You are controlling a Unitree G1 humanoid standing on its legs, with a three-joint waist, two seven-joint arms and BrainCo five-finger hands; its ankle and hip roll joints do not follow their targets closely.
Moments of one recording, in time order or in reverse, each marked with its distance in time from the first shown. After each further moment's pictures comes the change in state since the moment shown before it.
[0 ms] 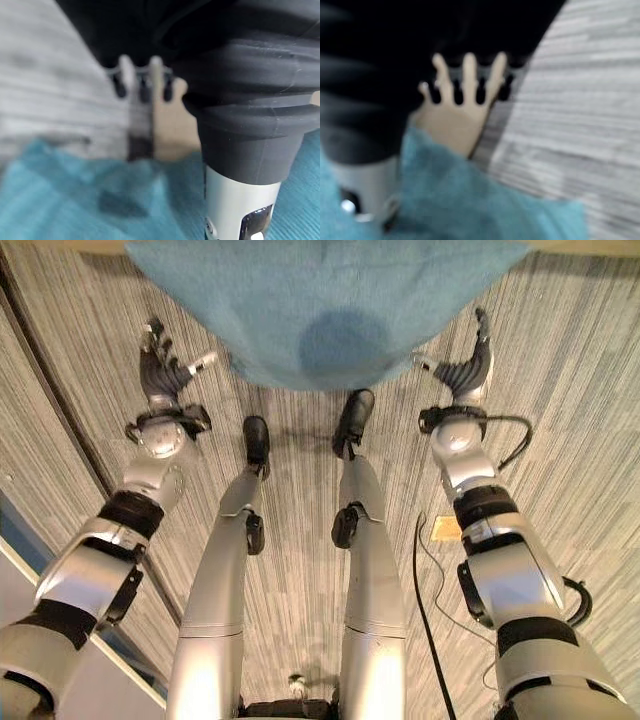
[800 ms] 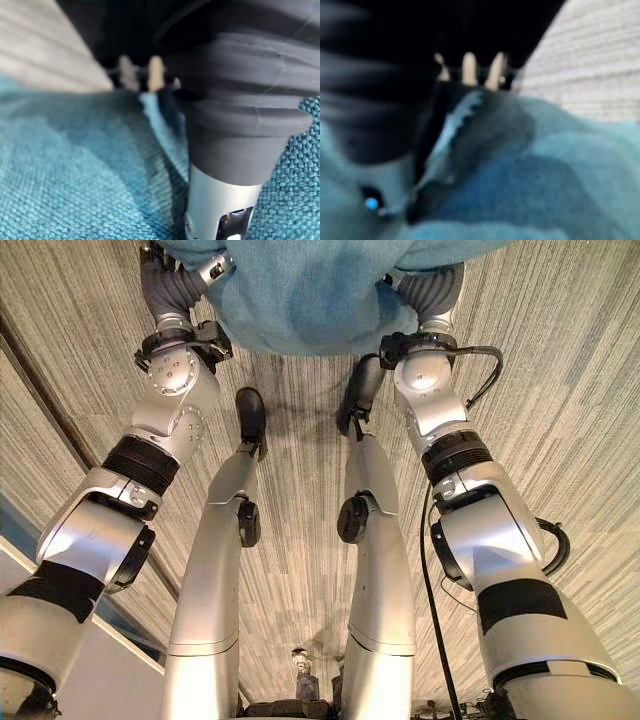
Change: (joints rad) left arm -0.243 -0.101 -0.029 0.047 -0.060 -0.021 0.069; right arm -0.247 0.131 0.100 0.052 0.118 -0.010 -0.046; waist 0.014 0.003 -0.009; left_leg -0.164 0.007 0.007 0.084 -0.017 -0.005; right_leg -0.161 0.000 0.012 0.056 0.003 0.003
